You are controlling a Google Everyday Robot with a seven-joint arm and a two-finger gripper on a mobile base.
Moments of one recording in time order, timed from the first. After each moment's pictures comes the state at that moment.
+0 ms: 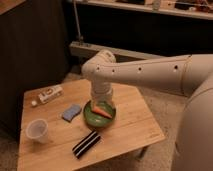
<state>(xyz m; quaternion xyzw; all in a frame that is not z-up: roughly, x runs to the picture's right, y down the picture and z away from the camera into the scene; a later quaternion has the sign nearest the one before) -0.012 0.073 0.697 -0.21 0.23 0.69 0.65</state>
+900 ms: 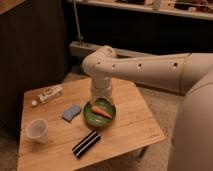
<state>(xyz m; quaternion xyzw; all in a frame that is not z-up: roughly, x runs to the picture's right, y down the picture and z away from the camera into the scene) -0.028 0.047 0.702 -0.22 0.22 0.70 0.64</state>
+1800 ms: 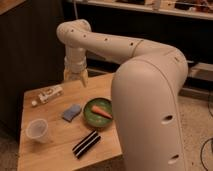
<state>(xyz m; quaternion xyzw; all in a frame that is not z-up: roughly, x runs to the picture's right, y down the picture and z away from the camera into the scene) -0.149 -0.045 0.716 -0.27 0.24 0.76 0.54</state>
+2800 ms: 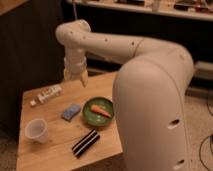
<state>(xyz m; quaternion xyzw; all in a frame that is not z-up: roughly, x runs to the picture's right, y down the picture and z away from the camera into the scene) -0.147 -0.039 0.707 -0.24 0.23 0.79 0.51</state>
